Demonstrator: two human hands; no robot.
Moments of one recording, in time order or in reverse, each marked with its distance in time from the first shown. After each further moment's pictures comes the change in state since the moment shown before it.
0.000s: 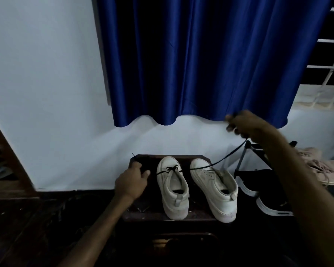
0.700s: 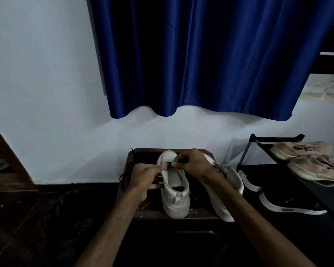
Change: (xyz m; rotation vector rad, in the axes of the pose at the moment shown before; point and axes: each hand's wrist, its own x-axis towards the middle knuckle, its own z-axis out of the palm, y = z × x) left_hand 0.000 0.036 0.019 -1.152 -0.259 -0.290; right_hand -0.011 0.059 0.164 -0.073 -0.226 -0.339
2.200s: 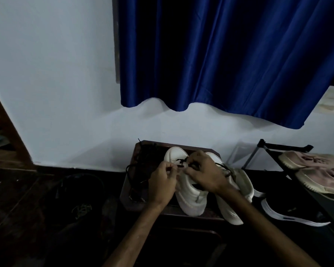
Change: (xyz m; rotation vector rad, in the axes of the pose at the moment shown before) left_hand 0.003 -0.050 0.018 0.269 0.145 0.368; right_hand -0.004 0.034 0.020 -0.155 0.070 -0.175
